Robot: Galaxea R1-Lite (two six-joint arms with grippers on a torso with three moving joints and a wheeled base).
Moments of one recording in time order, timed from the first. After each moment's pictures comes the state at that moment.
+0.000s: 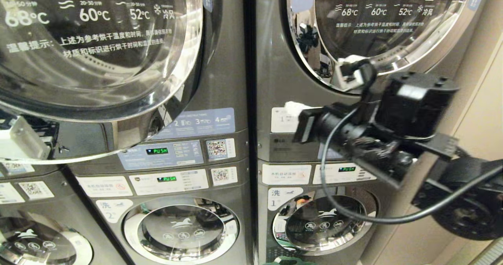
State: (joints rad) left arm 0.84 0.71 -1.01 -0.15 -0.73 -0.14; right arm 0.66 1.71 -0.94 -0.87 -0.11 0.19
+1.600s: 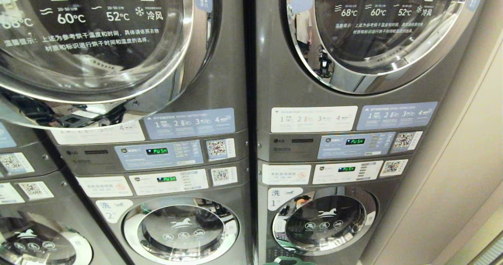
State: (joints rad) left arm 0.67 1.29 -0.86 -0.72 -0.61 0.10; right arm 0.29 0.27 -0.05 0.11 -0.02 0.01
